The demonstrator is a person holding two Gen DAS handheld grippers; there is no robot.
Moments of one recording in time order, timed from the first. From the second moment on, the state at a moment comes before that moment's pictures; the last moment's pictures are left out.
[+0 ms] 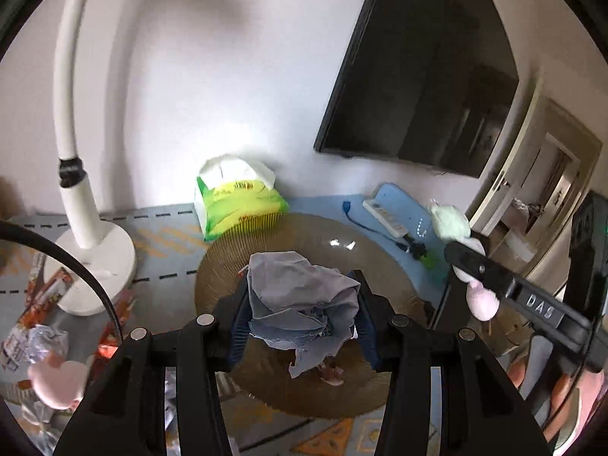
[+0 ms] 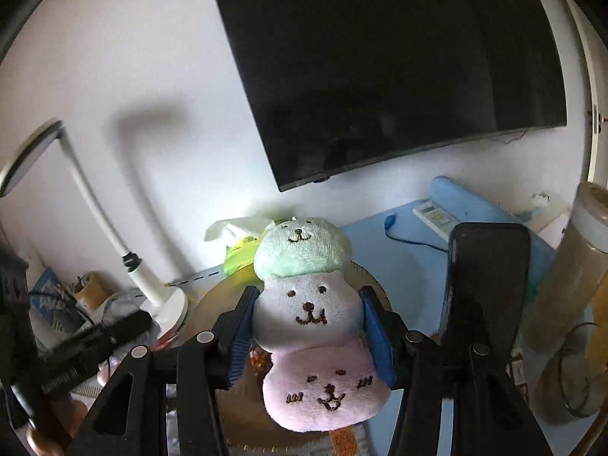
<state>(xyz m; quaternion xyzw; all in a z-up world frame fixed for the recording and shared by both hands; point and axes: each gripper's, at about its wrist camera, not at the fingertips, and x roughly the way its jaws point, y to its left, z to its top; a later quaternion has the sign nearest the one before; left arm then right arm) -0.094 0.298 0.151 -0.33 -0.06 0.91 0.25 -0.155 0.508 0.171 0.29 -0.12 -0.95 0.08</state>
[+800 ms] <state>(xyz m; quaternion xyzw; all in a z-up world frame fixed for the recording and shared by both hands) -0.038 0.261 0.179 -0.31 -0.08 0.91 0.26 -0.124 0.488 0.165 0.30 -0.09 -0.95 0.09</state>
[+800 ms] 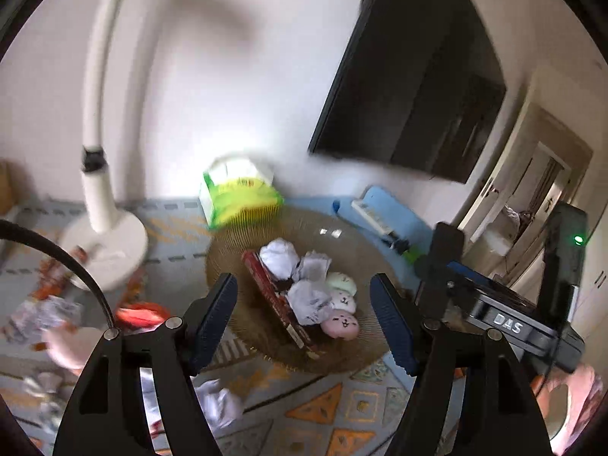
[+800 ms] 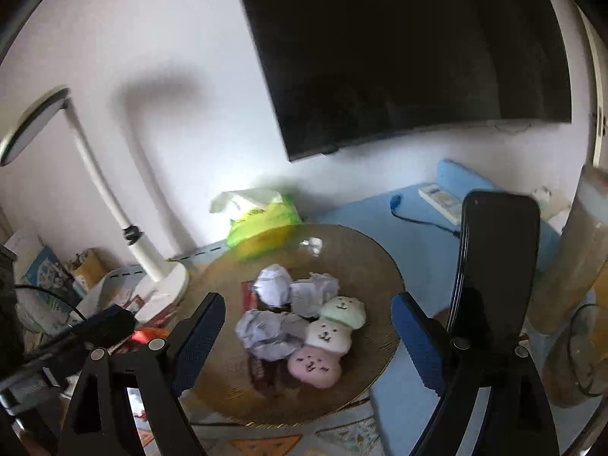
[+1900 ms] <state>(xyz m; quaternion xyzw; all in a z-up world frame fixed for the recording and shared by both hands) -0.042 0.041 0.021 -0.47 -0.07 0.88 0.03 -0.065 0.316 0.049 0.35 0.07 -0.91 0.21</state>
